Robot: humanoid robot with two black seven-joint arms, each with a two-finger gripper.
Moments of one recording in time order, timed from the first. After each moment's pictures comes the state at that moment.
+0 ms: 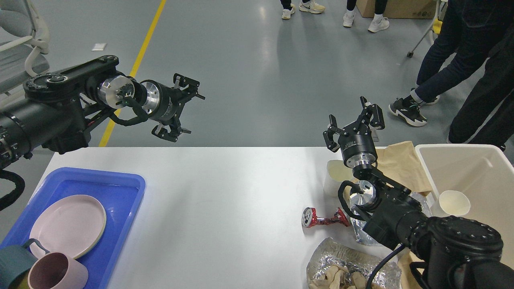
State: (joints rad) left arm -1.32 0.37 -0.10 -0.72 -0.20 -0.21 0.63; right arm 0.84 0.10 0.19 0.16 0.54 0.39 0.67
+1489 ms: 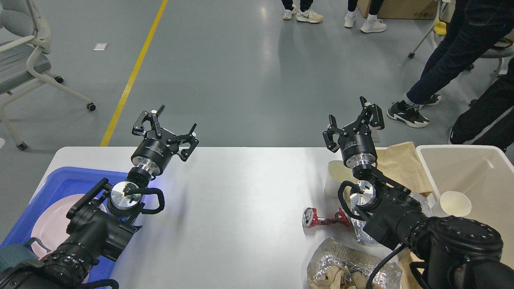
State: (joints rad) left arm -0.63 0.03 -1.17 -0.53 -0.05 -0.48 -0.05; right arm 0.84 0.10 0.19 0.16 0.54 0.39 0.67
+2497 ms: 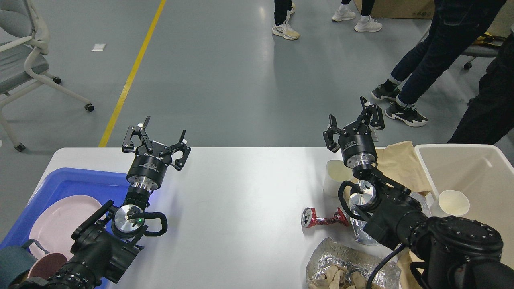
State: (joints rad) left arm -0.55 0.01 -1.16 -0.52 0.00 -0.60 -0.27; right arm 0.84 0.10 0.19 0.16 0.54 0.39 0.67
